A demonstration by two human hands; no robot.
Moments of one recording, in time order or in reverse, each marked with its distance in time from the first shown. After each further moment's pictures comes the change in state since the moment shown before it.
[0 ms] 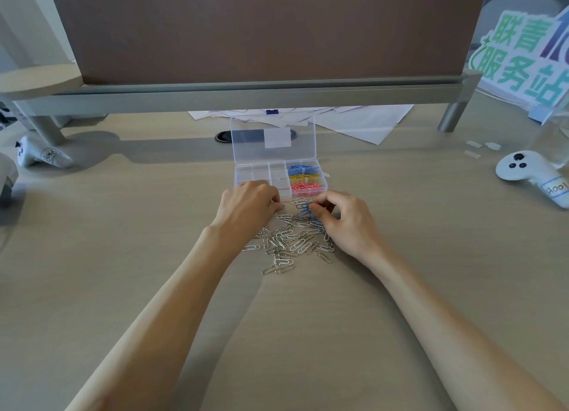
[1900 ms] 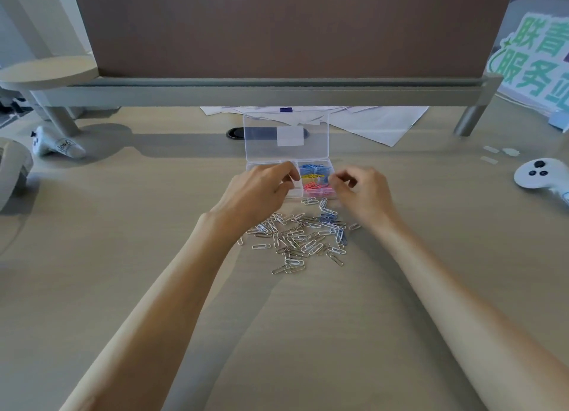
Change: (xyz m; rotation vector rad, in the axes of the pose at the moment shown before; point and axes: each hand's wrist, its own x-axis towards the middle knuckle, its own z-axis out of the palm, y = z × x) left_hand 0.003 -0.004 -0.024 -0.217 -0.009 0.047; right_hand 0.044 0.005 -0.007 -0.064 0.106 0.009
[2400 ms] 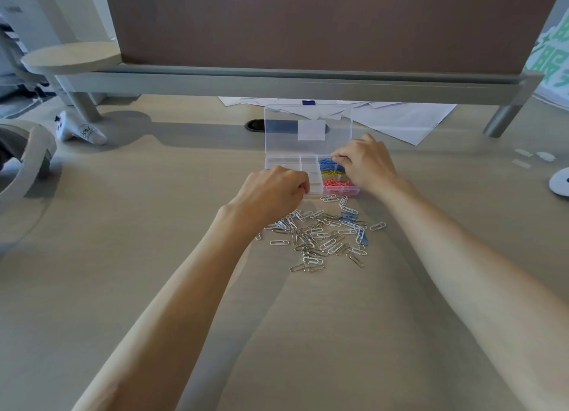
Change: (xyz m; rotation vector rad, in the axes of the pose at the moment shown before) left_hand -0.003 -0.008 0.001 0.175 -0.079 -0.017; right_hand 0.075 0.017 0.031 -0.511 -0.157 -0.203
